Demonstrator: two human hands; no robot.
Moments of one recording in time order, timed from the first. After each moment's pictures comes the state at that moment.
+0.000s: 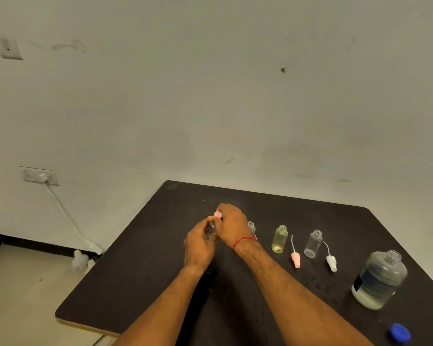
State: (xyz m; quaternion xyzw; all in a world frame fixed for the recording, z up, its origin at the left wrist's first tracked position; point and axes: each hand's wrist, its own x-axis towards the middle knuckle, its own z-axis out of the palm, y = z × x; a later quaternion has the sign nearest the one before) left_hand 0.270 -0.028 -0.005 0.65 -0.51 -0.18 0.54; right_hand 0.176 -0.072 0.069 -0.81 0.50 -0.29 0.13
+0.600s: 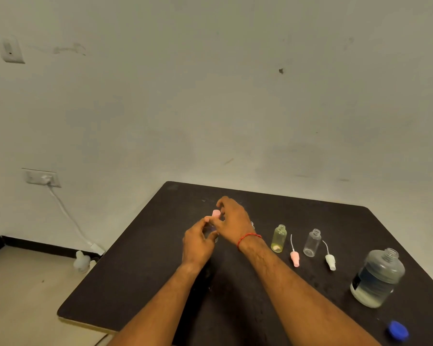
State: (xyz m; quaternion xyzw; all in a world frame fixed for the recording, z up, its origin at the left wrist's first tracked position) left_hand 0.274 -0.028 -0.003 0.62 -0.53 -0.19 0.54; right_hand 0.161 -0.071 0.077 -0.82 0.45 -0.32 0.17
